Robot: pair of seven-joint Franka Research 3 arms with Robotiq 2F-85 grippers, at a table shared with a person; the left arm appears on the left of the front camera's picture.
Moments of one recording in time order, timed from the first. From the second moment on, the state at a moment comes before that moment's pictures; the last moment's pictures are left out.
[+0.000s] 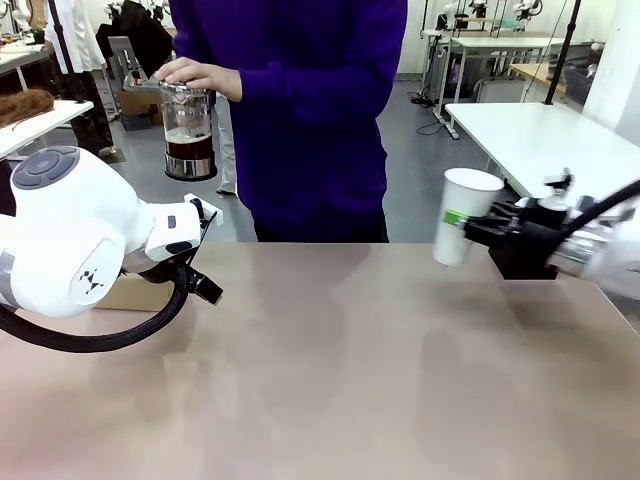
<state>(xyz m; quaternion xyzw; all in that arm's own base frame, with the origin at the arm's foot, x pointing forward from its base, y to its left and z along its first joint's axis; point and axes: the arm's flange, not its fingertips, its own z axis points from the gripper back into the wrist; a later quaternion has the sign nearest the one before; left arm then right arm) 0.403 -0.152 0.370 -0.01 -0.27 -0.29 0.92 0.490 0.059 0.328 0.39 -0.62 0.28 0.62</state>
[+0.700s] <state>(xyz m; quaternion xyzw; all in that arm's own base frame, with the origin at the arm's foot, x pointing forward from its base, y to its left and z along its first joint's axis) 0.403 -0.152 0.370 -0.01 -0.27 -0.29 0.92 0.566 0.124 0.253 0.35 -0.63 0.27 0.64</state>
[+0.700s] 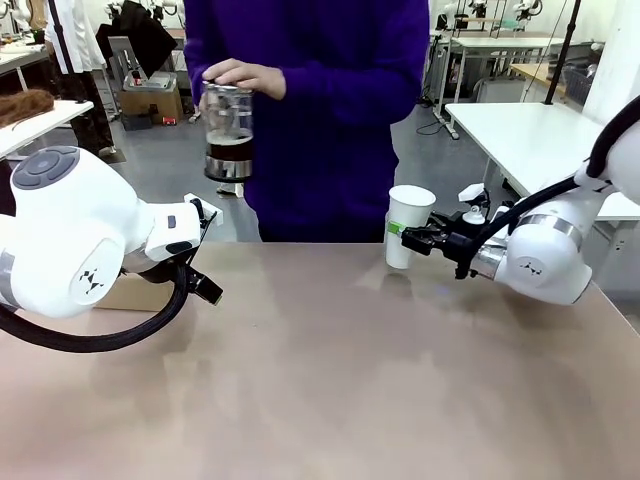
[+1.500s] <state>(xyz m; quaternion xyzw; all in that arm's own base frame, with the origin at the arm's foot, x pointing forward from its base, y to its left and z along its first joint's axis) 0.403 -0.152 0.370 -0.01 -0.27 -0.29 0.92 0.565 0.126 0.251 0.35 -0.62 0.28 0.64</state>
